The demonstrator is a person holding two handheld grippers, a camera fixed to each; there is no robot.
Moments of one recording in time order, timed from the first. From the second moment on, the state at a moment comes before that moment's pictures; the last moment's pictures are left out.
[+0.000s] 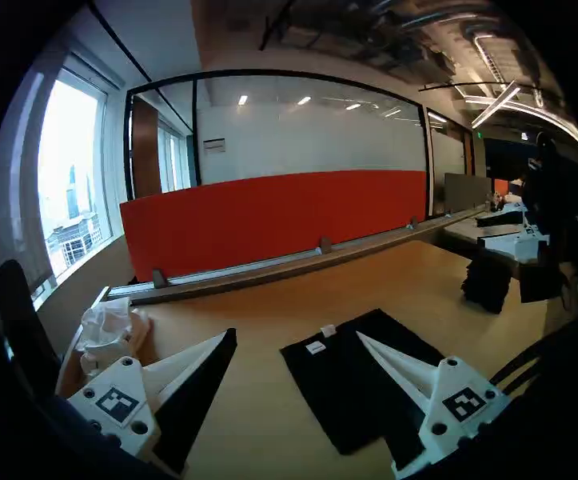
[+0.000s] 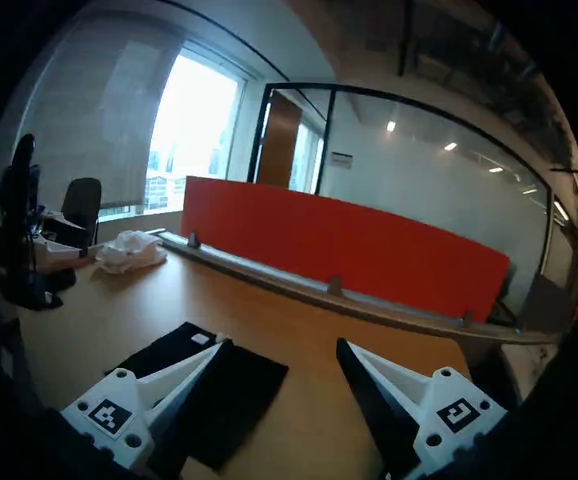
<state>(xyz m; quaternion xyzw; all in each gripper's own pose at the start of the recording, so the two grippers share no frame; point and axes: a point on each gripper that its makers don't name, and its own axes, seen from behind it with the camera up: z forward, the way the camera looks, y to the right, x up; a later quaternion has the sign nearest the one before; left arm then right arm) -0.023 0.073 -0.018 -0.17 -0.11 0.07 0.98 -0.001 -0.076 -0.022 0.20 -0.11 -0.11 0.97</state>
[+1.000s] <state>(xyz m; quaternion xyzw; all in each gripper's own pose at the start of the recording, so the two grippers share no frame) -0.116 0.106 -0.031 -0.23 -0.20 0.10 0.95 -0.098 -0.114 -0.042 0.29 -0.21 -0.15 0.92</state>
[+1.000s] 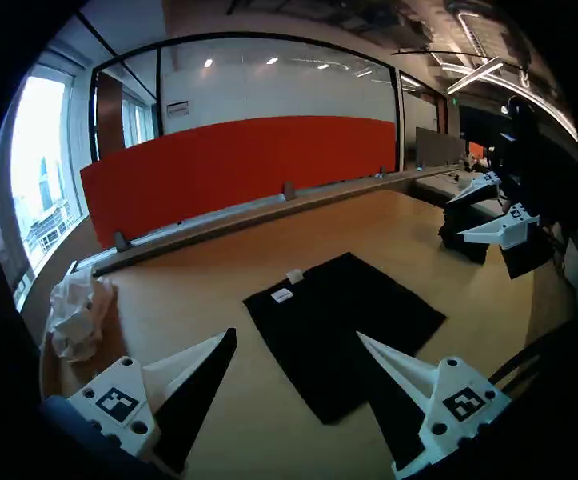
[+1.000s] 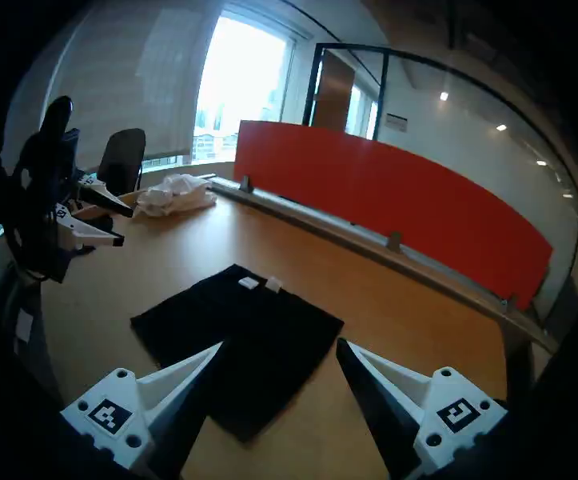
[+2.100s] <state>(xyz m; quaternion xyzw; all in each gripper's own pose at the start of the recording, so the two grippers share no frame) -0.254 0.120 -0.047 -0.27 -0.33 0.13 0.90 -0.239 -0.125 -0.066 0.32 -0.31 -0.16 0.88</state>
